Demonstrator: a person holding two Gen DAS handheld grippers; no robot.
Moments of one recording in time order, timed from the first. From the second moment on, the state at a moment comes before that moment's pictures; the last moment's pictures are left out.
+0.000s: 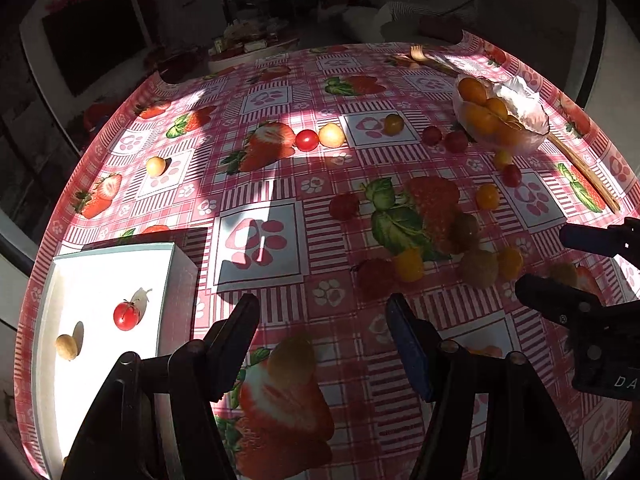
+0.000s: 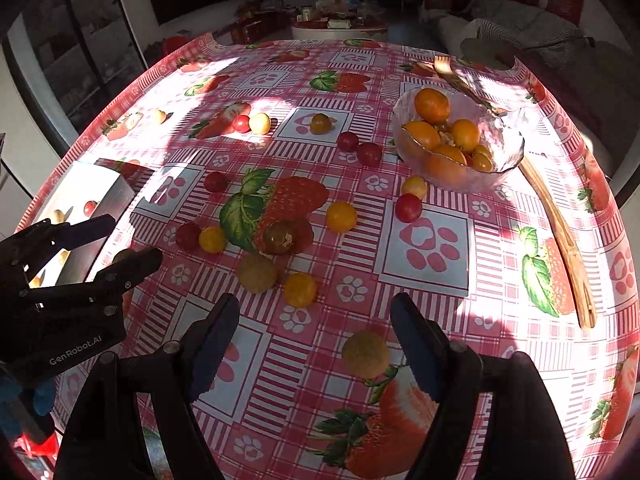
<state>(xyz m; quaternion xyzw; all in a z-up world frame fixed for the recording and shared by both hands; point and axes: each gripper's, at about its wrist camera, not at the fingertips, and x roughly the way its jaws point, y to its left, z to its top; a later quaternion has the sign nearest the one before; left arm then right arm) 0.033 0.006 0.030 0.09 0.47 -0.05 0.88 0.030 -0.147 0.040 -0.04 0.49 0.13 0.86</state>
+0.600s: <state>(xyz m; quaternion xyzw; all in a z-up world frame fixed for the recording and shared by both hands) 0.056 -0.010 0.017 0.08 0.47 -0.10 0.87 0.043 -0.133 0.021 -0.08 0.50 0.14 0.85</state>
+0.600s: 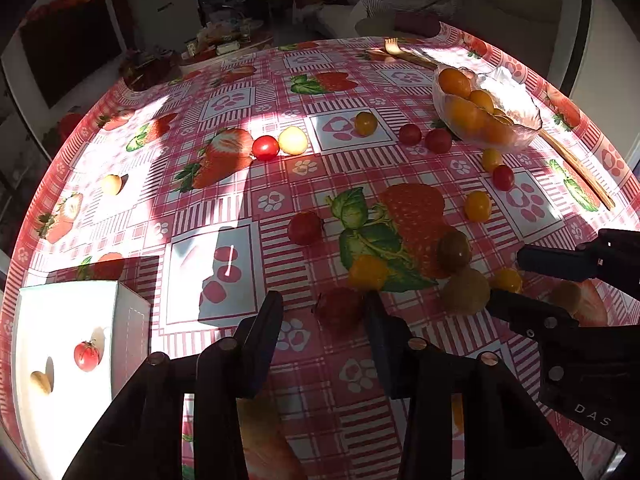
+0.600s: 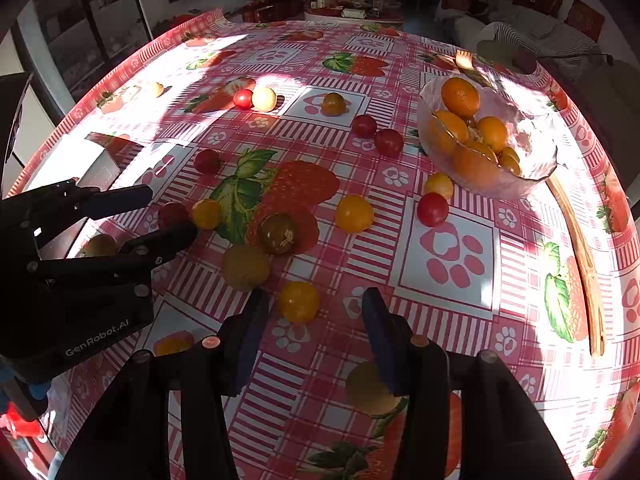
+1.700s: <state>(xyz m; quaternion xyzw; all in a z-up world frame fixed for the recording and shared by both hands) -0.028 0.045 0.074 0.00 0.43 -0.09 0.90 0.007 -0.137 0.049 0.00 0.50 0.17 0.85</state>
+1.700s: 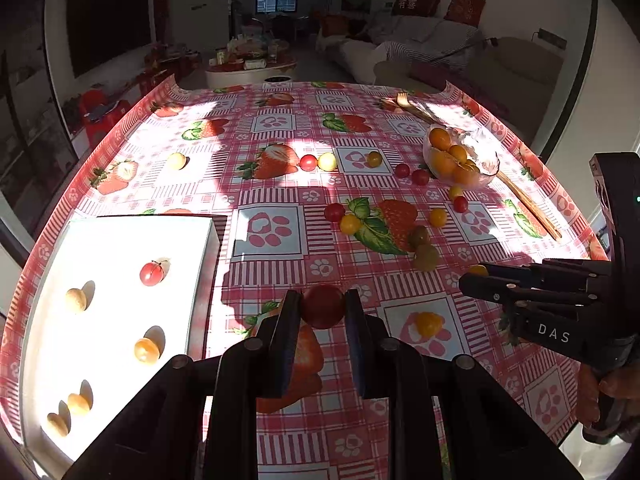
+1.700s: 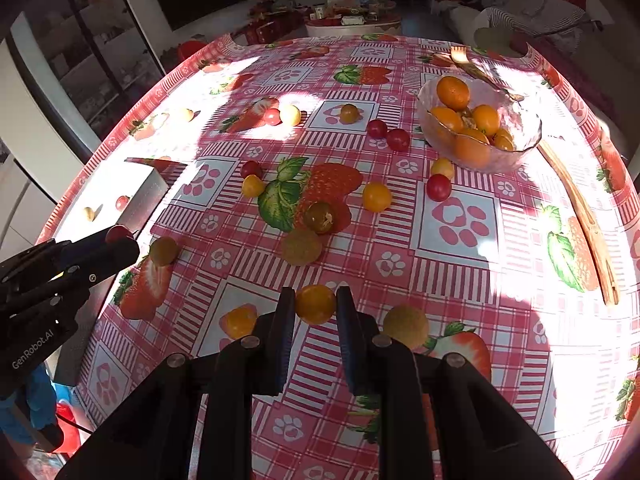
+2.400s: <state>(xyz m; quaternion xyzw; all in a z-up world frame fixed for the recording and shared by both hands) -0.078 0.174 0.079 -0.03 0.41 0.03 0.91 -0.008 -0.022 0.078 -0.06 0.48 0.26 0.84</state>
